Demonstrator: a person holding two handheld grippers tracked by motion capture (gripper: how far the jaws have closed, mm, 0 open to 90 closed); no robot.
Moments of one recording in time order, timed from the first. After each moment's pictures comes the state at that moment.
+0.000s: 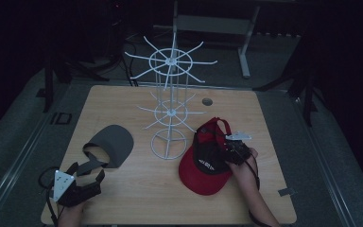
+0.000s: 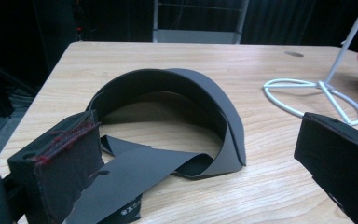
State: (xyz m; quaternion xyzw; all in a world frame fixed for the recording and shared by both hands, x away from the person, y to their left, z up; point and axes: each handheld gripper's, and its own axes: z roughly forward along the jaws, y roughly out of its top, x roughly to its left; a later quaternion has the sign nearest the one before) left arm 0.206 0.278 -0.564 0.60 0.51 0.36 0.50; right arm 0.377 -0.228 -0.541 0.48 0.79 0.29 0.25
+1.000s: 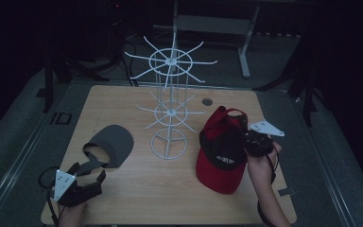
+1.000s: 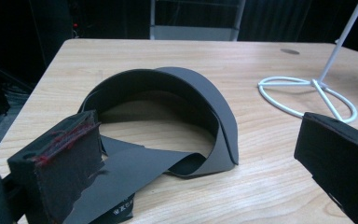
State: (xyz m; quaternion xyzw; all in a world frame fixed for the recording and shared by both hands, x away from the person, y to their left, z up) left arm 0.205 0.274 -0.557 0.61 0.51 0.35 0.50; right arm 0.335 -0.252 -0.430 0.46 0.72 0.40 0.34
